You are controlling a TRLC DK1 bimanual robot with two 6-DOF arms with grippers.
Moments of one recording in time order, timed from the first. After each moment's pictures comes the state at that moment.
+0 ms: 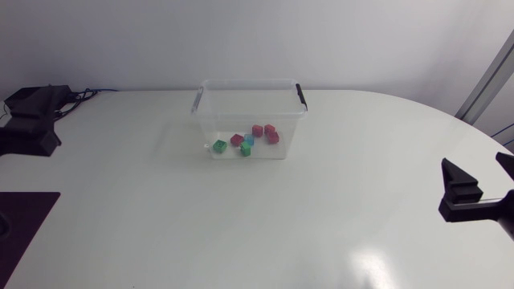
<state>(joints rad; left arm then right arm) 0.00 0.51 0.49 0.11 -0.05 0.21 0.08 0.25 0.40 -0.34 0.21 -0.21</state>
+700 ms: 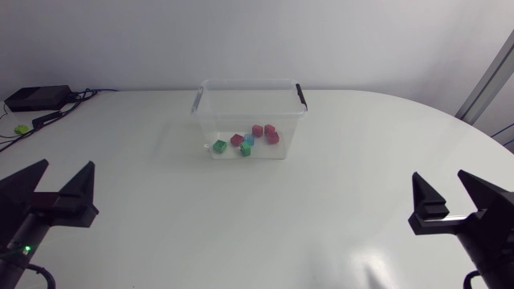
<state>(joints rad) 0.00 0.16 0.13 0.01 0.00 0.07 0.02 0.10 0.10 -0.09 0.05 -0.07</state>
